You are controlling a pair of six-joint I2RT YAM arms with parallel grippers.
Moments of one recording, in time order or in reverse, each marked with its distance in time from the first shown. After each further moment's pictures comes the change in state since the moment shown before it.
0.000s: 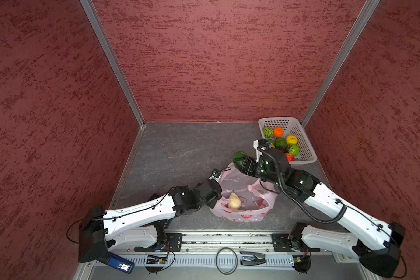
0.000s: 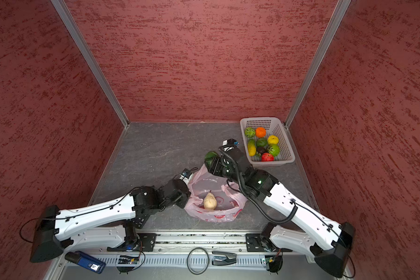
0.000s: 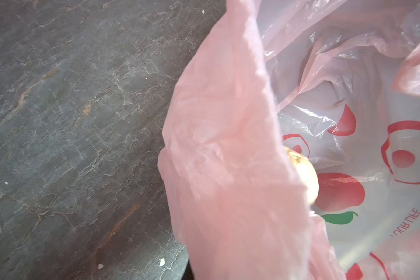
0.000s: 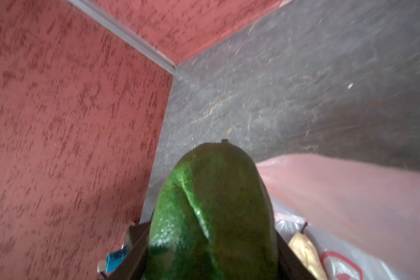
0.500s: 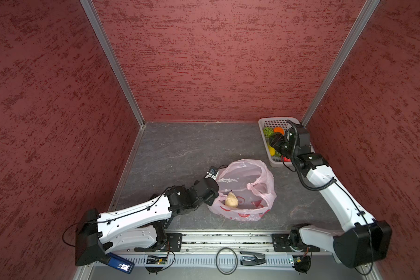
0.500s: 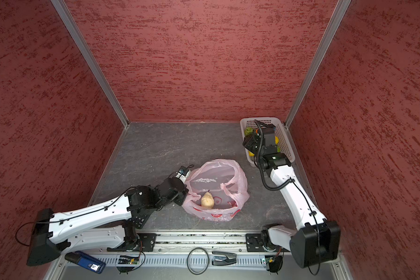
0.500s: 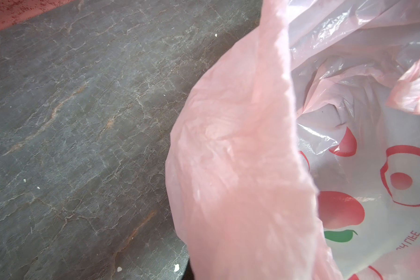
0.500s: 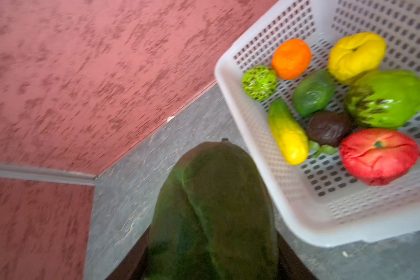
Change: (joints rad) left arm 0.019 -0.041 0.000 0.011 -0.051 0.034; right arm -0.625 0.204 0.005 0.108 -0.045 -0.145
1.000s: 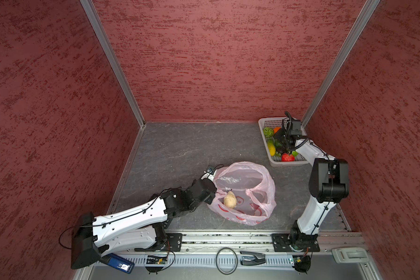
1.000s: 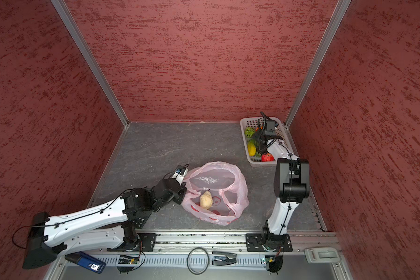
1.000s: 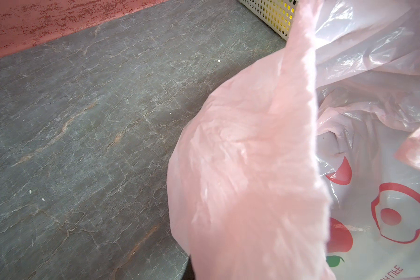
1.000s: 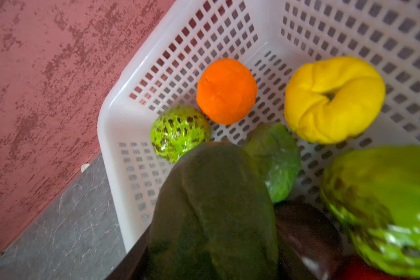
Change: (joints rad) left arm 0.000 -0.054 -0.049 0.084 -0.034 0.014; right arm -0.201 0.623 0.322 0.133 -0.034 -0.078
